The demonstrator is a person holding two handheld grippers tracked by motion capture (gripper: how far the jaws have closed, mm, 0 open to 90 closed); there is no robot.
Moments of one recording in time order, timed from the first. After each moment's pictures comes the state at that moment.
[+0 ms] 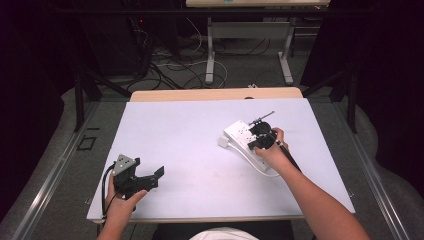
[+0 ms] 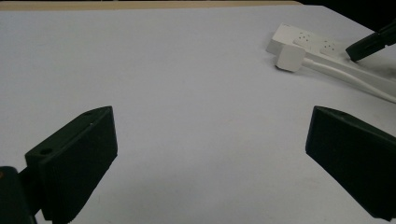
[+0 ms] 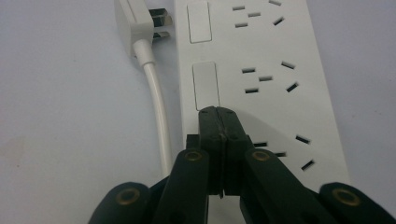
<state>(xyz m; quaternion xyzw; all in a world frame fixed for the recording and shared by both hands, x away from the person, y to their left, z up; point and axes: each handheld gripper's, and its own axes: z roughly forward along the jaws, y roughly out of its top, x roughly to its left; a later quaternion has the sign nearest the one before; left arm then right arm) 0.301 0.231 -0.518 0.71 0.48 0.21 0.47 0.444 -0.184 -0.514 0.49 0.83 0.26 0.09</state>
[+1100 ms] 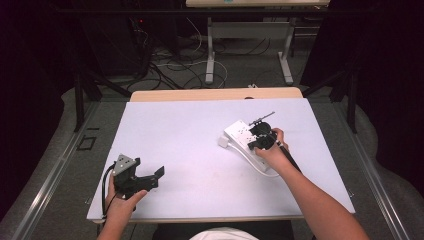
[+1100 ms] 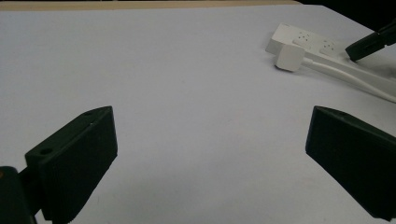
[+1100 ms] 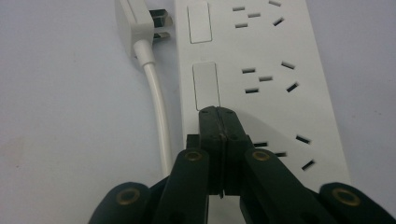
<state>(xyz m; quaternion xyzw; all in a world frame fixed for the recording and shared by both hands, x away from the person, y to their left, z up) 0.301 0.231 -0.518 0.71 0.48 0.21 0.47 0.442 -0.183 -0.514 0.49 0.82 0.26 0.09</state>
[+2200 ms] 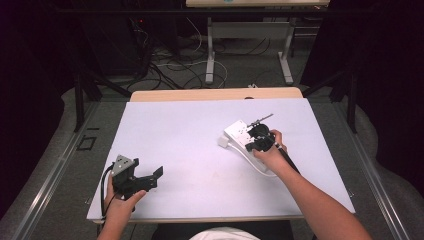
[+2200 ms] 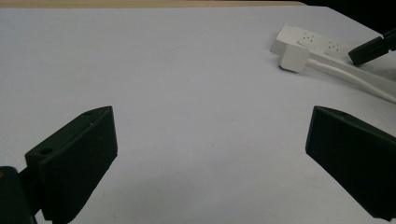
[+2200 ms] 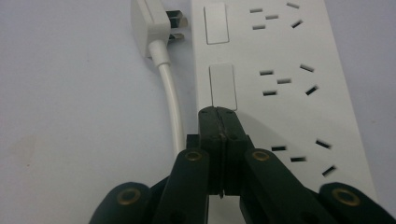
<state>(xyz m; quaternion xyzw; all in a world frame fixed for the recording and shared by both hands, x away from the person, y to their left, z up) 0.299 0.235 -0.518 0.70 0.49 0.21 0.47 0.437 -0.177 -0.517 0.48 0.83 0.28 0.09</state>
